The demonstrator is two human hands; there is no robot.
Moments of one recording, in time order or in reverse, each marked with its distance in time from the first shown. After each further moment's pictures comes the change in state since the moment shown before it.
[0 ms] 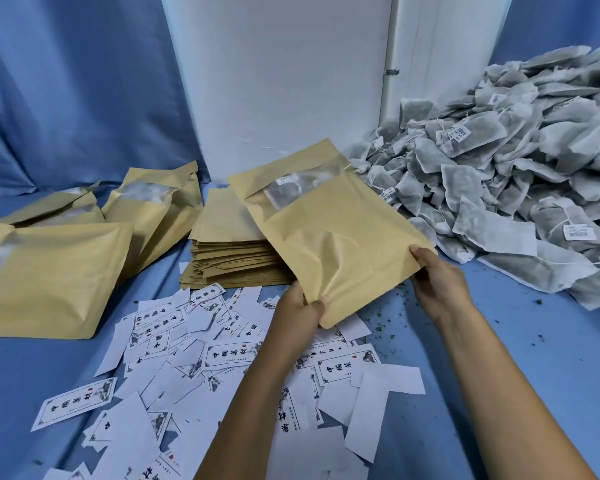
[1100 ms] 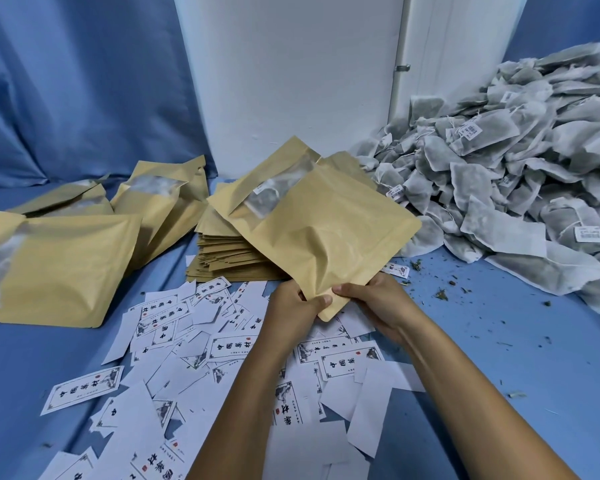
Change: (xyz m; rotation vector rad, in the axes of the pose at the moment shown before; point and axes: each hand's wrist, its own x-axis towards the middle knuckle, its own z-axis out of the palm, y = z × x) left_hand 0.006 -0.006 -0.009 0.094 0.070 0.000; right_hand -0.040 0.053 0.030 -0.448 -0.503 0.129
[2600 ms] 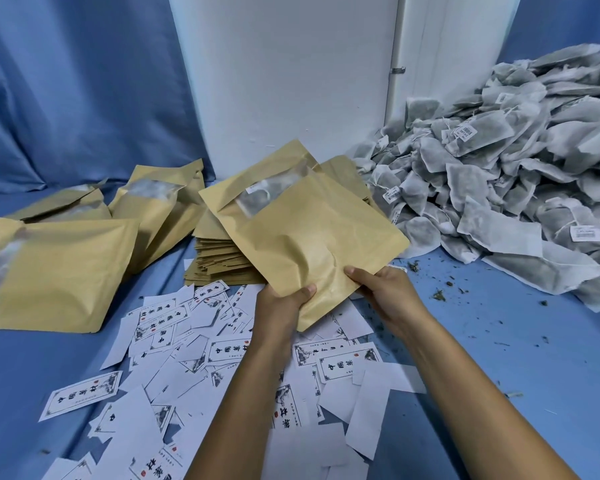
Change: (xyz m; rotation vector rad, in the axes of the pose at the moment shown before) left_hand 0.001 0.002 0.001 -0.537 0.134 -0.156; right_hand 0.002 -0.009 -0.004 0.056 0.152 -0.082
